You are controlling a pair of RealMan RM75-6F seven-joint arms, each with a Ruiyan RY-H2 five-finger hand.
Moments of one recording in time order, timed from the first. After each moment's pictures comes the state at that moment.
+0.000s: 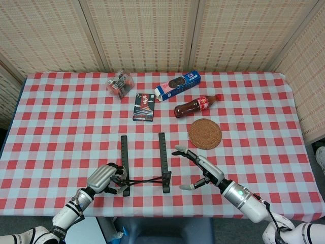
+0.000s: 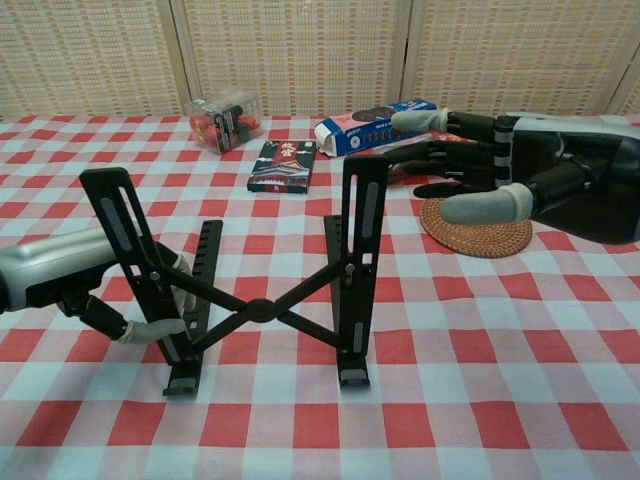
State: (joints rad) left arm -0.56 -1.43 0.00 -1.66 1.40 0.97 -0.02; right arm 0.62 -1.26 0.01 -1.80 -1.56 0.98 1.05
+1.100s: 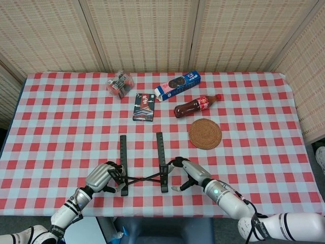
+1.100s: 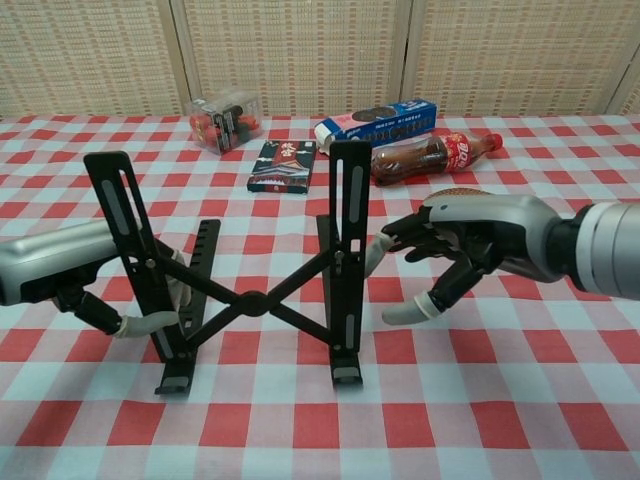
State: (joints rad) left arm -0.56 -1.42 0.00 -1.64 1.43 0.98 -0.02; right arm 0.79 -1.36 0.08 -1.92 -0.84 0.78 0.10
